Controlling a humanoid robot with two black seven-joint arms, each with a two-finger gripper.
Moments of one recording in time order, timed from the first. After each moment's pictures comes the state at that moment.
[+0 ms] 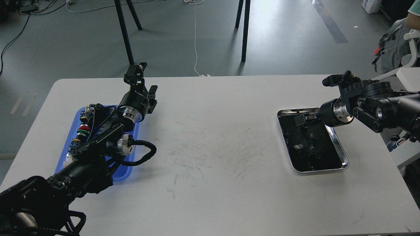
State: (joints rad) left arm -0.72 0.05 -0.72 -0.53 0.38 -0.04 -0.49; right arm 1.24 -0.28 -0.87 0.40 -0.75 0.49 0.49
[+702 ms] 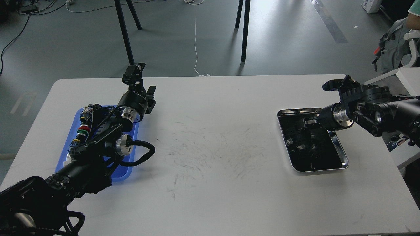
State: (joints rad) left arm -0.72 0.06 -0.72 -0.53 0.38 -0.04 -0.49; right arm 1.21 -0.28 -0.87 0.39 -0.75 0.49 0.49
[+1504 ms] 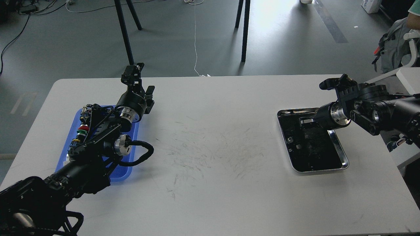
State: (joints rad) left arm -0.71 0.06 -0.72 -0.53 0.38 -0.04 -0.49; right arm 1.22 -0.27 -0.87 0.40 -0.75 0.49 0.49
